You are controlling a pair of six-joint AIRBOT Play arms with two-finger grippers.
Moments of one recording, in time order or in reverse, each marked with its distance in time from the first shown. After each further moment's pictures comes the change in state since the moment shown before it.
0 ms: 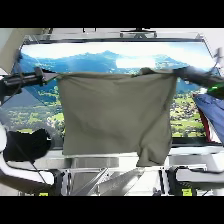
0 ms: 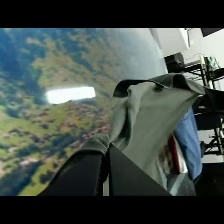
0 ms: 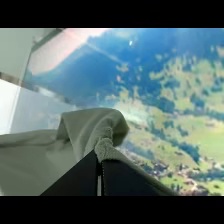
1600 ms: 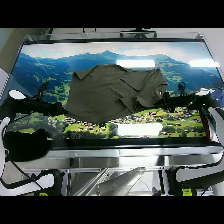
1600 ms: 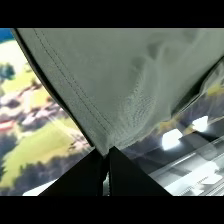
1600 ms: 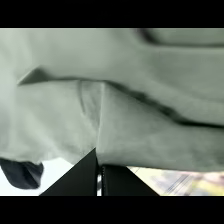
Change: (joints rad) left arm -0.122 0.389 -0.466 0.612 0.064 -0.202; right arm 0.080 -0.042 -0.150 -0.409 0.153 0.448
